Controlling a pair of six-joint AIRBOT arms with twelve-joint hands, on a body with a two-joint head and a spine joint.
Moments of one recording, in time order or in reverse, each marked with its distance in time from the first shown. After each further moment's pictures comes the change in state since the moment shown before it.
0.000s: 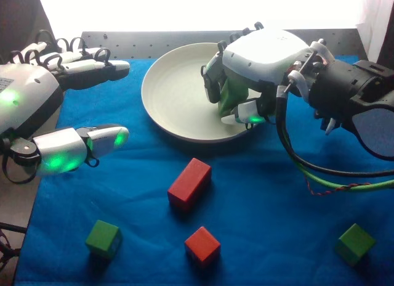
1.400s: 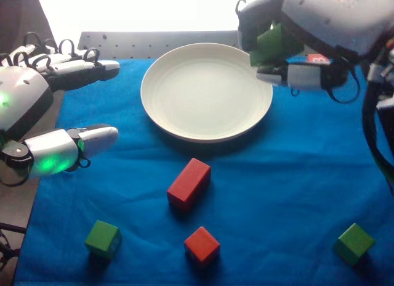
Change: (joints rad) left arm 0.033 0.019 -0.024 -0.040 -0.034 0.000; right arm -0.018 0.354 -0.391 -0.097 -0.321 0.000
